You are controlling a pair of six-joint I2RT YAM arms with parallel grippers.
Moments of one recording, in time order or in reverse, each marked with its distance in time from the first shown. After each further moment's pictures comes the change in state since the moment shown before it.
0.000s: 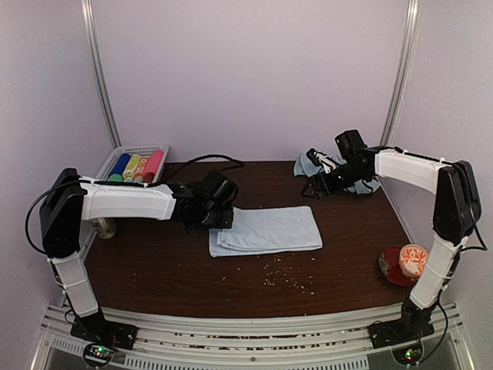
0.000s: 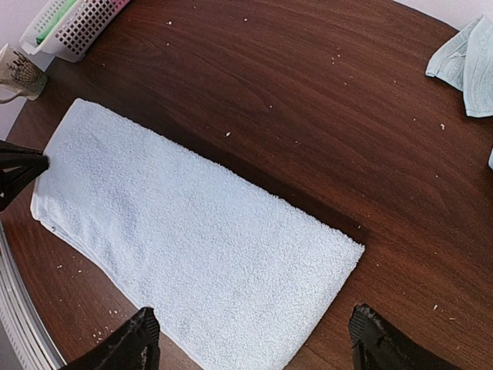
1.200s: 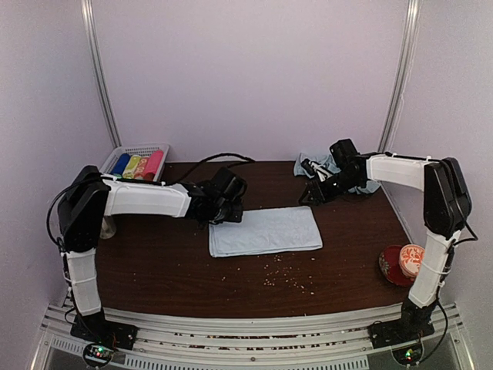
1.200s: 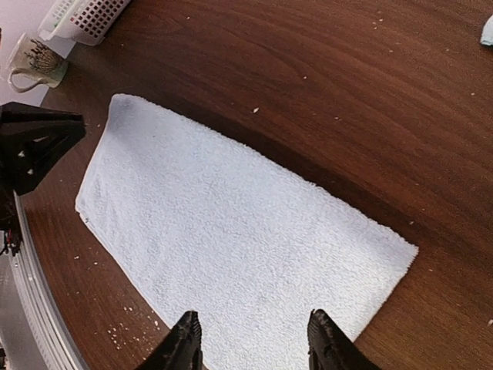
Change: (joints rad) left arm 0.022 0.131 0.097 0.121 -0.011 0.081; right arm -0.003 0.086 -0.003 0.013 -0.108 0.006
